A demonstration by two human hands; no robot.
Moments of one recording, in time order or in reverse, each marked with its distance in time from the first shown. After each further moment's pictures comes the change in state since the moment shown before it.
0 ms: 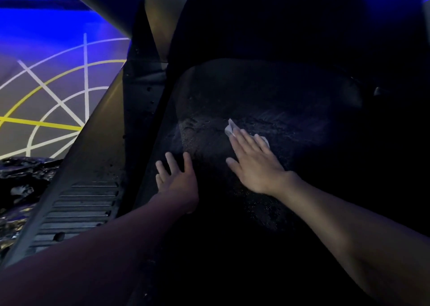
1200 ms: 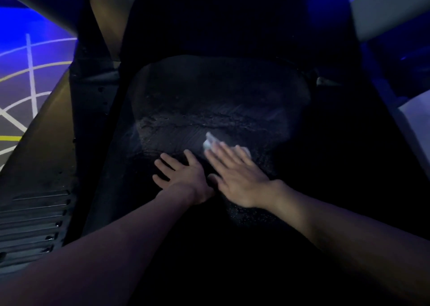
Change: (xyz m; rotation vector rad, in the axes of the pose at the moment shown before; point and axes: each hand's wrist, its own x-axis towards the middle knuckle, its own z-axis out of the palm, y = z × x) left_hand -0.012 0.087 0.014 -0.073 -0.074 0.060; right_hand -0.064 0.031 0.017 0.034 -0.045 -0.008
